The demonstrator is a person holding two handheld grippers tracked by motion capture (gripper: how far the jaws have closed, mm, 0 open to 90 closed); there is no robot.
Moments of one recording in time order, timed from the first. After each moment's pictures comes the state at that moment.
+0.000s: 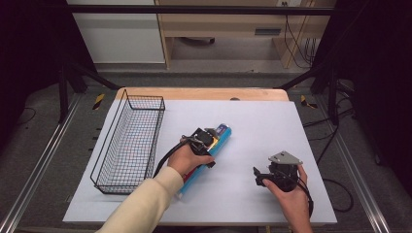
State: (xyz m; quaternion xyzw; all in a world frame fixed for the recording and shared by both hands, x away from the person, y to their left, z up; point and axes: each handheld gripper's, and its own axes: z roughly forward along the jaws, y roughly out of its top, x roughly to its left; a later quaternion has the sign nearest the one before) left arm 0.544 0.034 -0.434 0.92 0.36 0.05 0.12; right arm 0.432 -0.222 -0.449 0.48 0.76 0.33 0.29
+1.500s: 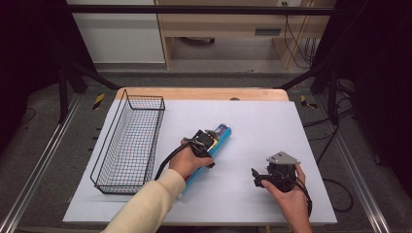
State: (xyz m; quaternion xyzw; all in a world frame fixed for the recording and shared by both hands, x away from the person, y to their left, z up) left arm 0.544 0.031 -0.445 0.92 0.36 0.06 0.11; right arm 0.432 -0.218 -0.451 0.48 0.77 0.33 0.28
